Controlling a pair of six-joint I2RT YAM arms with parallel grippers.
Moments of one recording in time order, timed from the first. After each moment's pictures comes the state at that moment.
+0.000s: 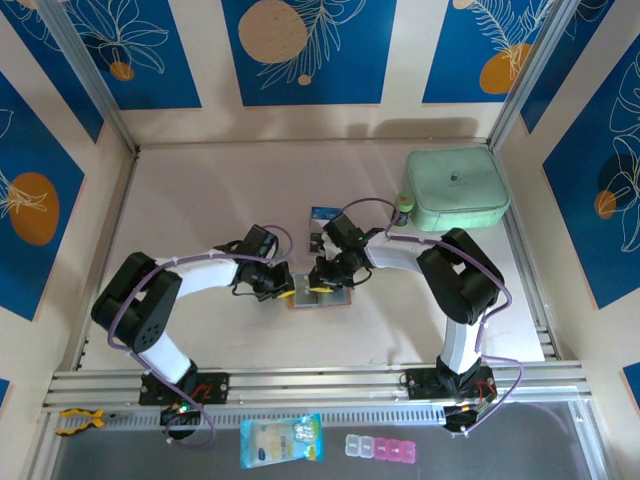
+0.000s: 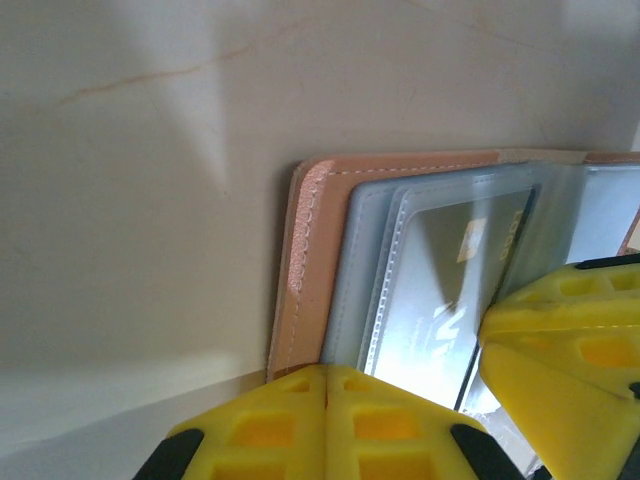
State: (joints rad) left arm -0.57 1.62 0.77 -0.30 0.45 -0.86; right arm 0.69 1.84 1.03 -0.39 -0.55 0.68
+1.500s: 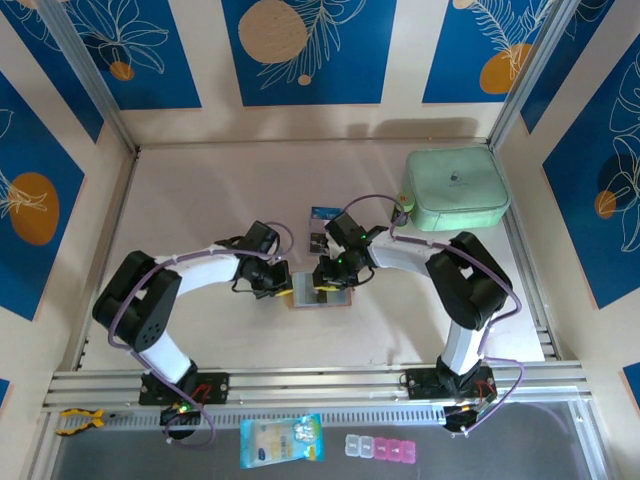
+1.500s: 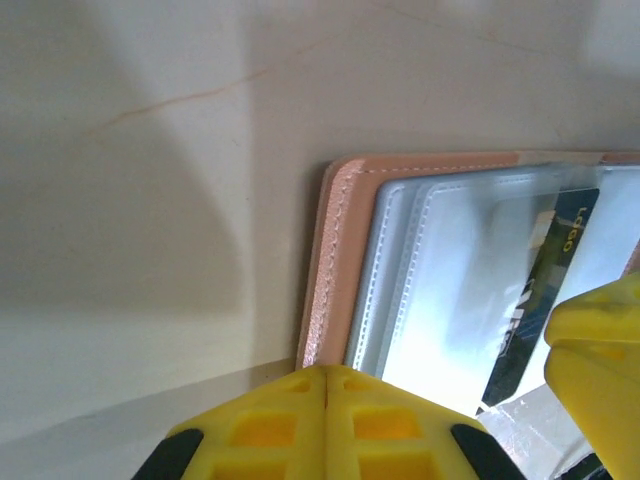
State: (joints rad) left arm -0.56 1.63 0.83 -0.41 0.41 -0.81; right arm 0.69 1.77 1.04 -0.48 -0.46 0.67
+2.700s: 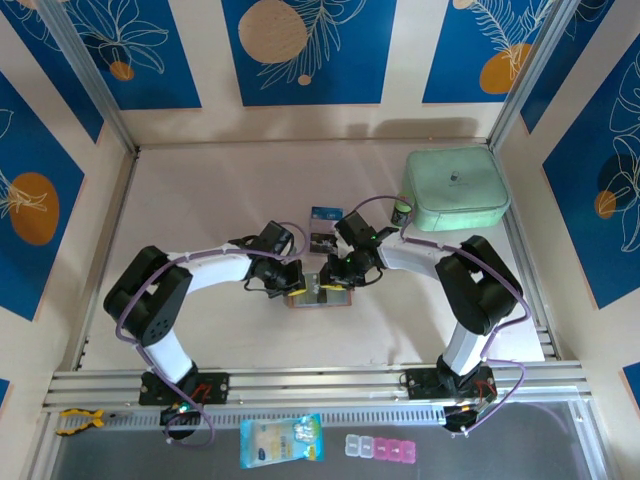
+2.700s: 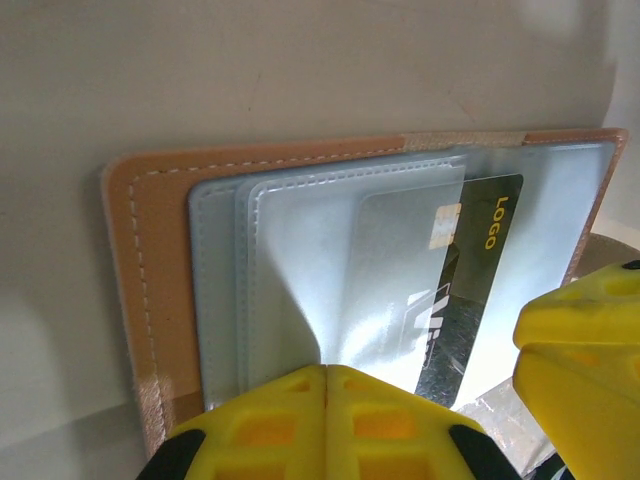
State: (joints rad) left arm -0.65 1.69 0.89 -0.36 0.42 -0.86; right arm 0.64 1.72 0.97 -0.46 -0.48 0.69
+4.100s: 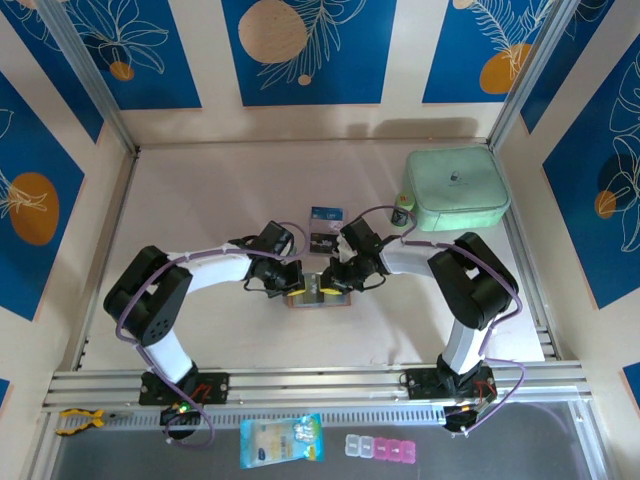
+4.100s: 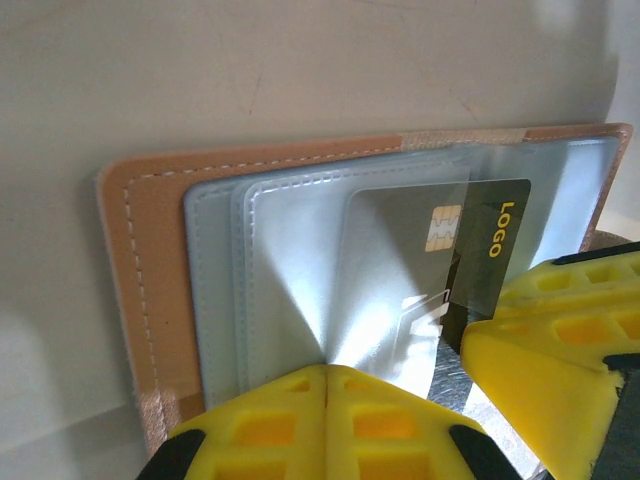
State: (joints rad) left arm -0.65 1.69 0.89 -0.37 0.42 -0.83; right arm 0.61 1.76 0.88 -0.27 -0.62 0.75
